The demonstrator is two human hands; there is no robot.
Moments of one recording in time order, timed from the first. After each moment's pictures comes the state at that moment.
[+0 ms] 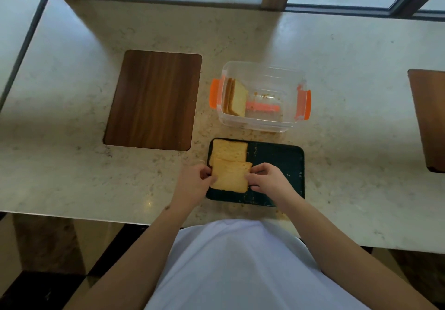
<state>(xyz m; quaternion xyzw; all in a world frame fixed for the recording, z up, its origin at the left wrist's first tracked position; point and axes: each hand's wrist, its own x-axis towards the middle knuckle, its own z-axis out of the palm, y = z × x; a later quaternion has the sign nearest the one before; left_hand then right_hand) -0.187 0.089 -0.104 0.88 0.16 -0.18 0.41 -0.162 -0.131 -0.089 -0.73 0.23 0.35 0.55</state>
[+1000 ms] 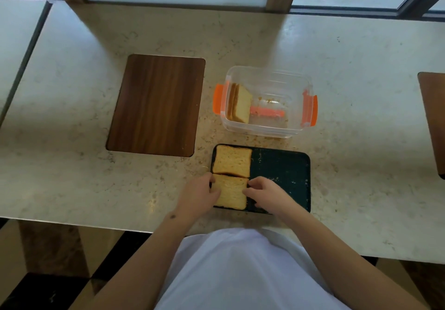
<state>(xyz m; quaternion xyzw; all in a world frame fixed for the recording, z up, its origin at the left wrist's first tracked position) -0.186 0.088 -0.104 0.92 0.08 -0.25 0.30 -0.166 -0.121 -0.094 -0.80 0.14 0.42 0.40</state>
